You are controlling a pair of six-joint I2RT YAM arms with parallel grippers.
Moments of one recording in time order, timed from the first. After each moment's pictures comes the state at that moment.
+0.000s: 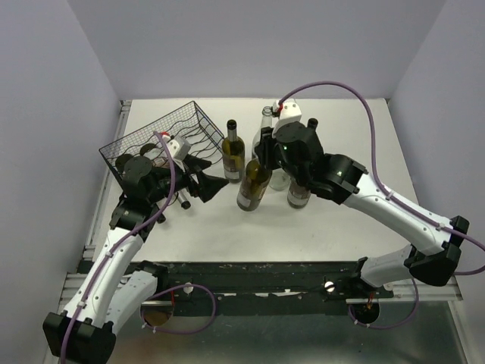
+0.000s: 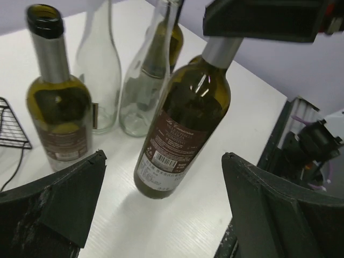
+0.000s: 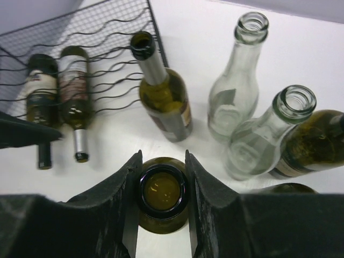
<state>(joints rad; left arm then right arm) -0.26 0.78 0.74 0.00 0.69 -0.25 0.99 1.39 1.49 -0.52 0.54 0.34</state>
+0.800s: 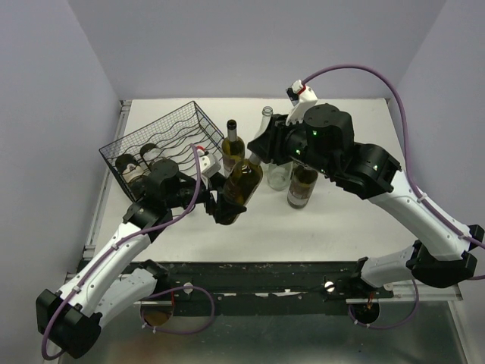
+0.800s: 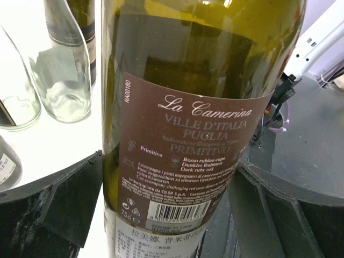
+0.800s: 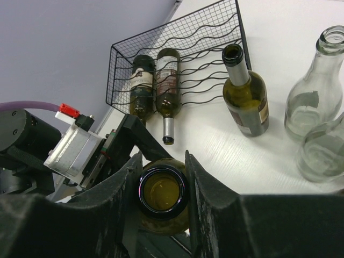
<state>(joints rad) -0.52 0.86 0.73 -0.06 0.78 -0.15 0.99 1.36 1.78 -0.71 0.21 0.51</state>
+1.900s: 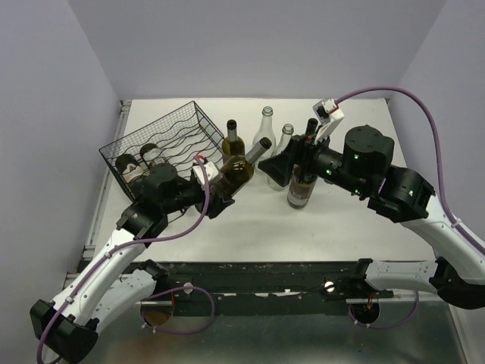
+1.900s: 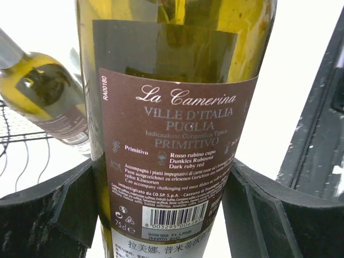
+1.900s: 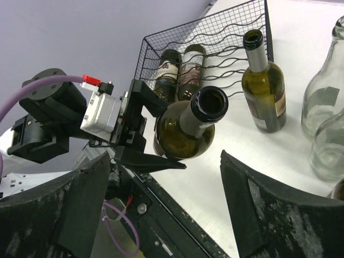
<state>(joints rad) -0.53 0.79 0.74 -0.22 0.52 0.15 0.98 1.12 1.55 -0.62 0.10 0.48</state>
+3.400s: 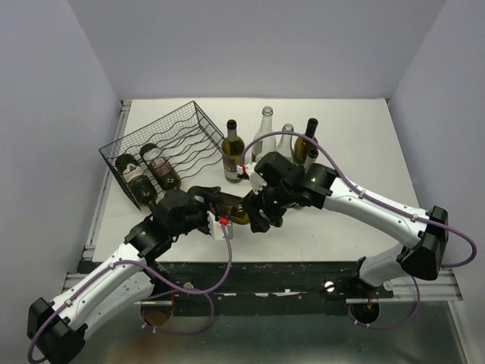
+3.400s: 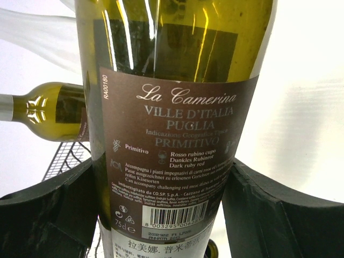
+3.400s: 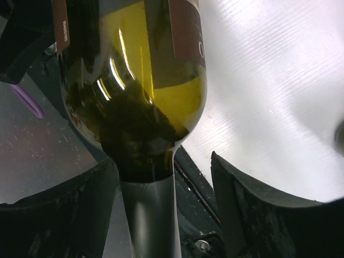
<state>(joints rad) -0.68 0.67 0.48 -0.23 0.31 1.05 1.00 1.45 1.37 -0.92 -0.19 0.18</state>
